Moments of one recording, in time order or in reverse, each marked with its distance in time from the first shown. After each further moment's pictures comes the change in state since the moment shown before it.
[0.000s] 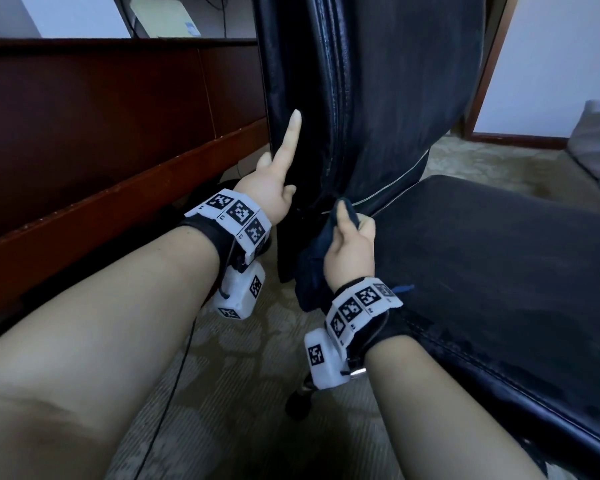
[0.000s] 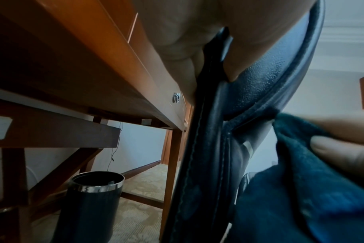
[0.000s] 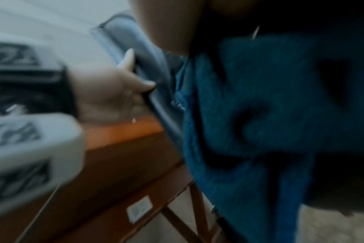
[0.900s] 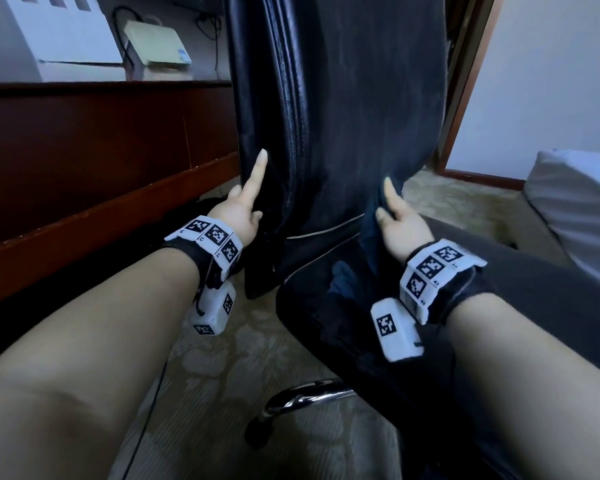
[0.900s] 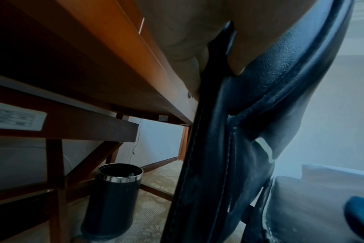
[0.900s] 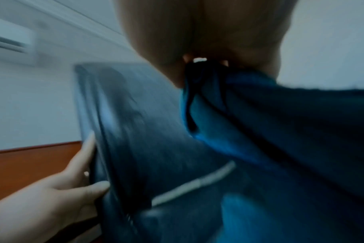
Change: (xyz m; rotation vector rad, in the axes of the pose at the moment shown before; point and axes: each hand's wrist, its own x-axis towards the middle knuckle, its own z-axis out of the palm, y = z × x) left_hand 0.012 0.000 0.004 -0.046 0.000 -0.086; right_hand 0.089 -0.022 -0.139 -0.154 -0.283 0.190
